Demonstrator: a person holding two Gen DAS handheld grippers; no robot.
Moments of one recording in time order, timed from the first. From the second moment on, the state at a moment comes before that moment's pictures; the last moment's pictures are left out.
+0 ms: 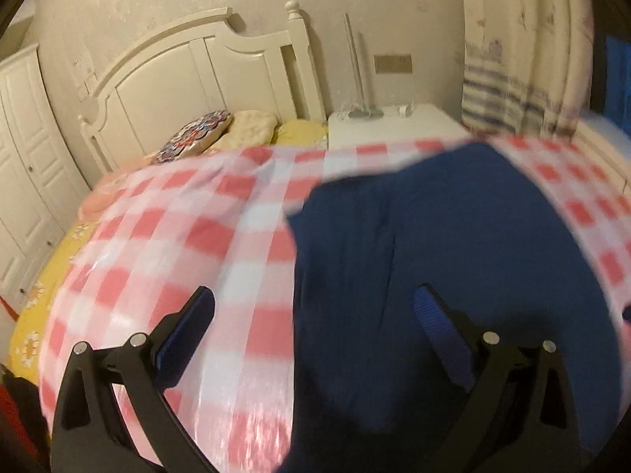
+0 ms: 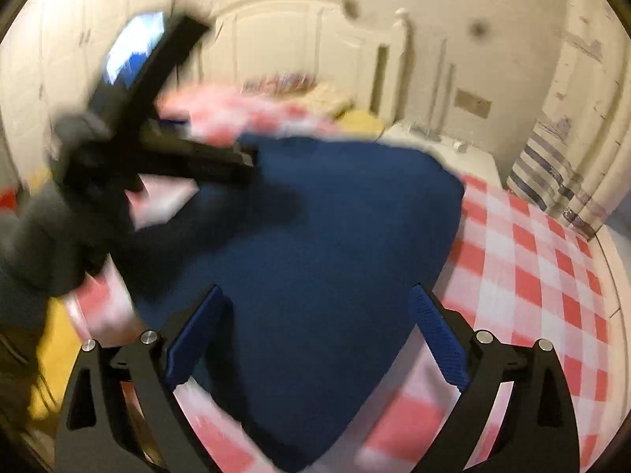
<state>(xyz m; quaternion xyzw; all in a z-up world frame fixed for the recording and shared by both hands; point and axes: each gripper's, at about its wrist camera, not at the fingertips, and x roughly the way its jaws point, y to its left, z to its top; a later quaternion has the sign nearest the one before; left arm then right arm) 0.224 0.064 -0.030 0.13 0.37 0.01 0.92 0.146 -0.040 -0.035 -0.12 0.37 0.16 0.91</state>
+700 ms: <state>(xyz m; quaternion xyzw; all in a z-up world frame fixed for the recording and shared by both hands) 0.210 0.085 -0.062 0.08 0.35 -0.01 0.93 0.146 -0.037 -0.064 -0.09 0.39 0.16 0.90</state>
